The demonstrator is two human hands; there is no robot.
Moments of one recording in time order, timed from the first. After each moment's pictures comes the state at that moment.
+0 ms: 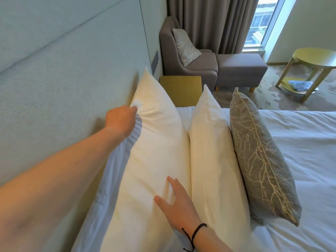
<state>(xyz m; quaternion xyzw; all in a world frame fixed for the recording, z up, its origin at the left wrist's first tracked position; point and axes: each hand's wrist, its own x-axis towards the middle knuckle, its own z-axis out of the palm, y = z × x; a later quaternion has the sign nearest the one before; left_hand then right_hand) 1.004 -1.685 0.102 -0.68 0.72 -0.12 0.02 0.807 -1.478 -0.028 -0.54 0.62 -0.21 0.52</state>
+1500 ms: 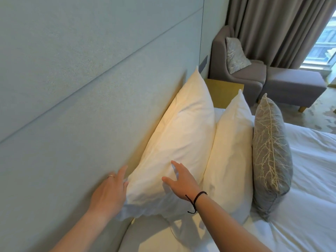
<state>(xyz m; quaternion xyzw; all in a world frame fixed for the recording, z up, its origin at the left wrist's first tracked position) 1.037 -1.265 0.066 -0.84 0.54 0.06 -0.04 0.819 -1.391 0.017 -0.71 0.50 -0.11 0.49</state>
